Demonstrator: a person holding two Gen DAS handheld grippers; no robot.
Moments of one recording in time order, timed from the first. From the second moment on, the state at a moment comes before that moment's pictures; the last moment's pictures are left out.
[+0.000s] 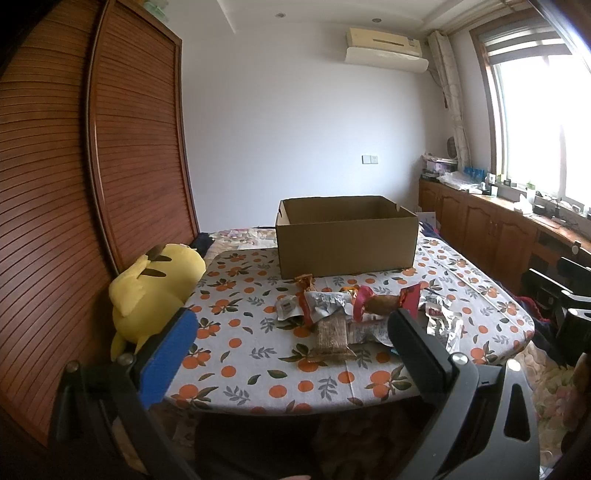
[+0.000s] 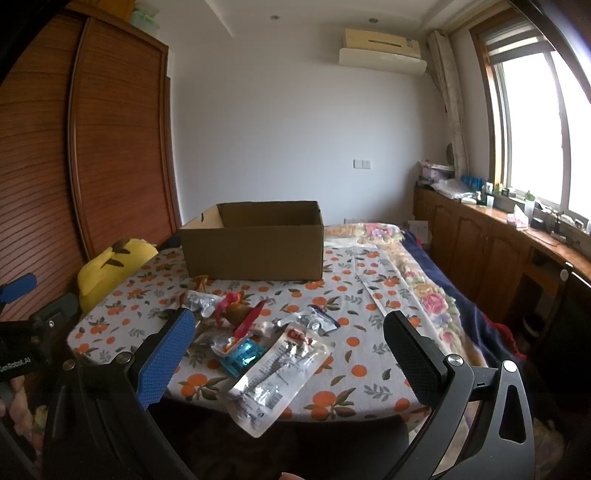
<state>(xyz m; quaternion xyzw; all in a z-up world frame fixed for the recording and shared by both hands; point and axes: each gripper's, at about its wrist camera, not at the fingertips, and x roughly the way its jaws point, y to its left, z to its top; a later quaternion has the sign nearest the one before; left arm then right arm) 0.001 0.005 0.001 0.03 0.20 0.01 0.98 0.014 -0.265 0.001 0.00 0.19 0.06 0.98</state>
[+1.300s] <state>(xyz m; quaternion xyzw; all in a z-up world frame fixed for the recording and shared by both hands) 0.002 0.005 0.002 0.03 0.20 0.01 0.98 0.015 -0.267 -0.001 0.01 0.19 0.07 0.98</state>
